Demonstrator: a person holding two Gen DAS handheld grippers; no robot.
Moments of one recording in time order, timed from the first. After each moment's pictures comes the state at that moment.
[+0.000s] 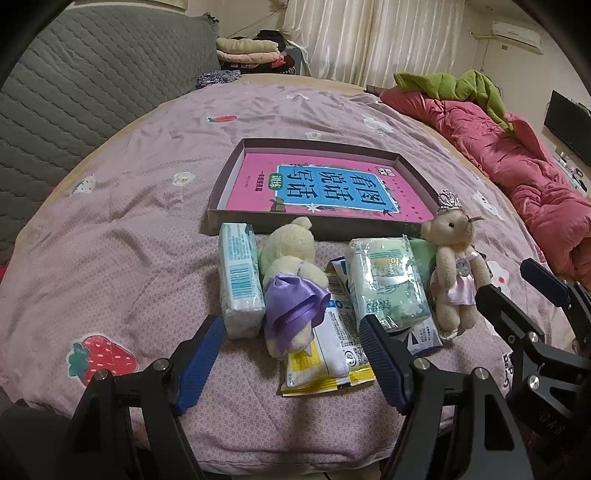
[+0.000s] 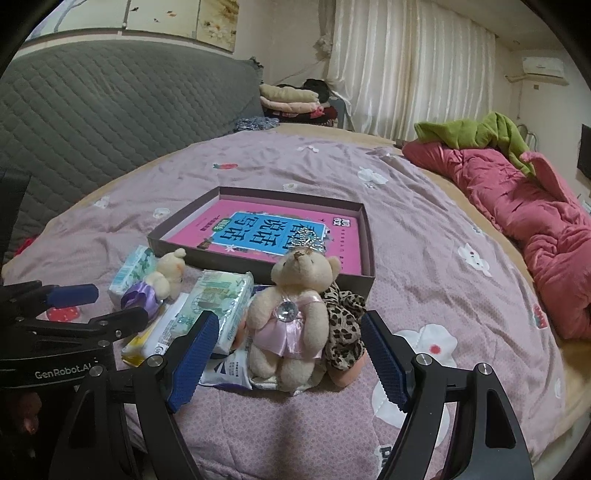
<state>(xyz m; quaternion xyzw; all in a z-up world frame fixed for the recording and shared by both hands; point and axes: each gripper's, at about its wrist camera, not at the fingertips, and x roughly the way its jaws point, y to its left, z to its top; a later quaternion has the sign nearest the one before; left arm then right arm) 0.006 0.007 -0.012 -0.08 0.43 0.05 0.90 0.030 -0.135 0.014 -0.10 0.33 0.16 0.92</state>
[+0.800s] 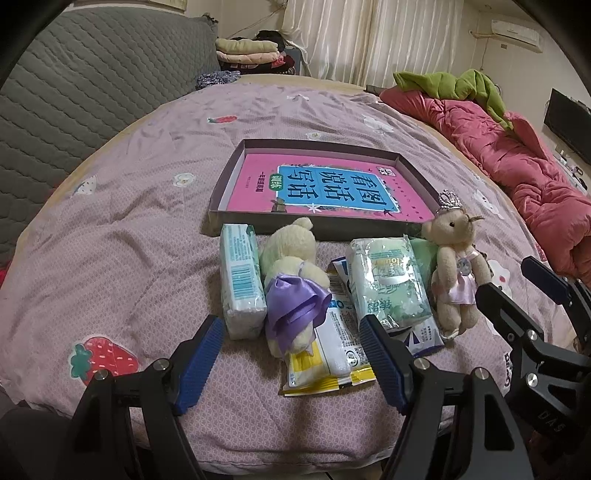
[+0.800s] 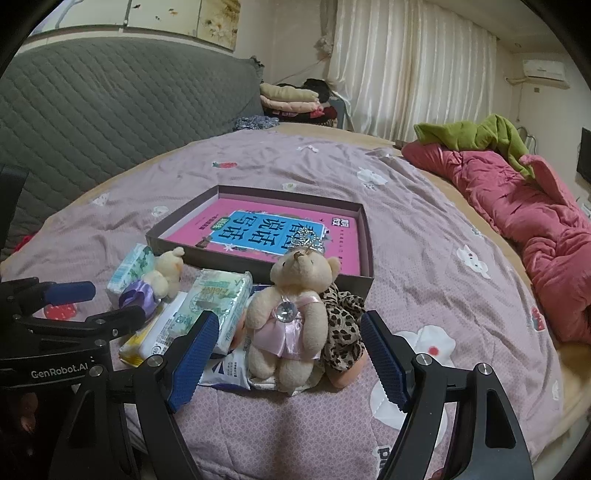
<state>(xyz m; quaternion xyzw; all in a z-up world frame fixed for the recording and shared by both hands) 0.005 0.006 -0.011 -0.08 0.44 0.05 0.90 0.030 -0.134 0.013 -0.10 0.33 0.16 0.92</state>
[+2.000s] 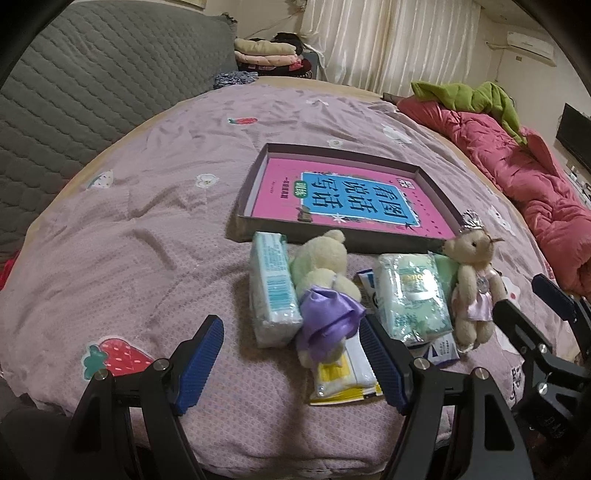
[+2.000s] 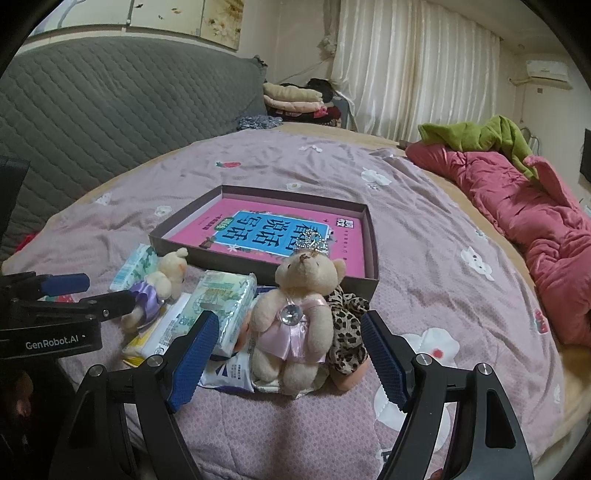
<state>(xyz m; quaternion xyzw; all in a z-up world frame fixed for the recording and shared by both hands) 0.007 0.027 -0.008 -0.09 0.43 0.08 0.90 0.035 -0.129 0.012 -0.10 0.33 0.17 0.92</state>
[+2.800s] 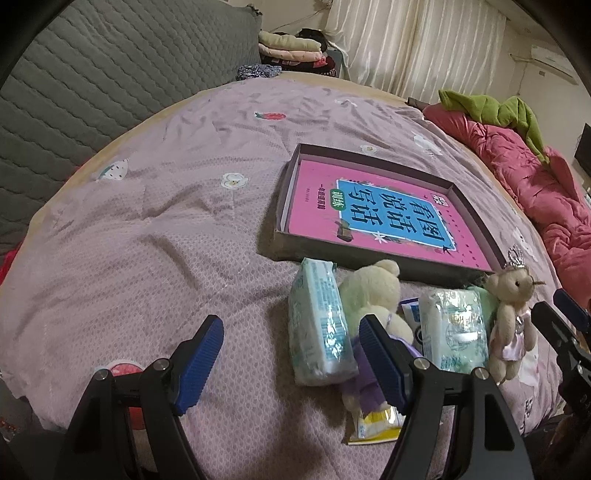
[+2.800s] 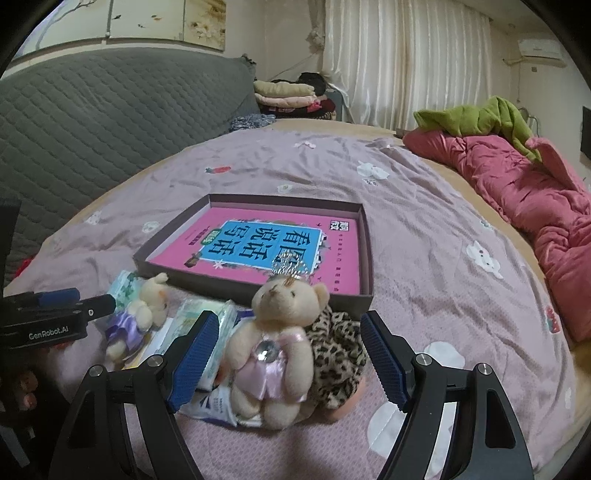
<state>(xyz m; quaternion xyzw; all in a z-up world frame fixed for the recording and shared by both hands) 0.033 0.065 -0.018 -0.12 0.43 0.11 0.89 0.077 -0.138 0.015 -0.07 0.35 0.17 0.92</state>
